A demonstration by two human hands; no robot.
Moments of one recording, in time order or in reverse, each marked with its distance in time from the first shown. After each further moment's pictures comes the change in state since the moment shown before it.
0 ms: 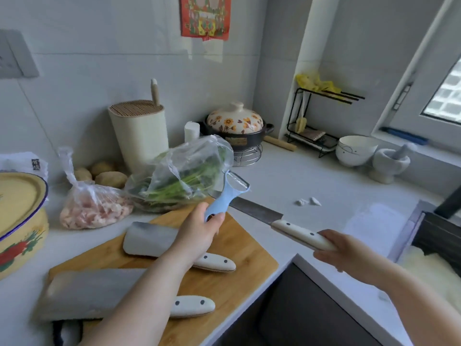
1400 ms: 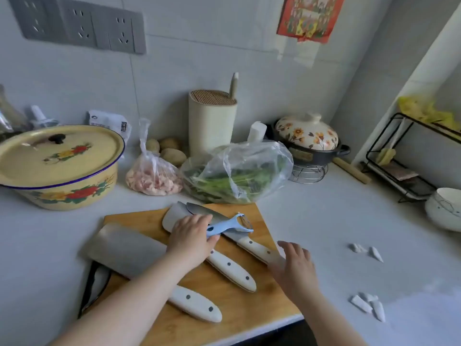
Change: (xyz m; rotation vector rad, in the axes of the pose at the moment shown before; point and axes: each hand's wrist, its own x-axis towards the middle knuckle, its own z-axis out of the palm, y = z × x) left_hand 0.016 -0.068 -0.024 0.861 0.200 -0.217; right_hand 0.102 -0.060 0.094 -0.349 0.054 -0.282
